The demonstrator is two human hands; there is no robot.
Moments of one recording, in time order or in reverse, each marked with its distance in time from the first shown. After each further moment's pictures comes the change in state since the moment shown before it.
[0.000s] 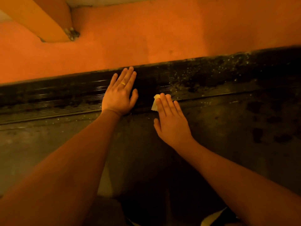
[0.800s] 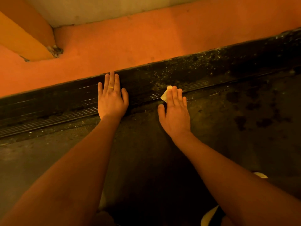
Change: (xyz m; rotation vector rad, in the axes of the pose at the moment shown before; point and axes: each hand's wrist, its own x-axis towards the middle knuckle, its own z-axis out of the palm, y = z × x) left_hand 0.004 0.042 0.012 0.029 0.002 -0.271; right_hand -0.011 0.037 -0.005 0.234 0.157 0.414
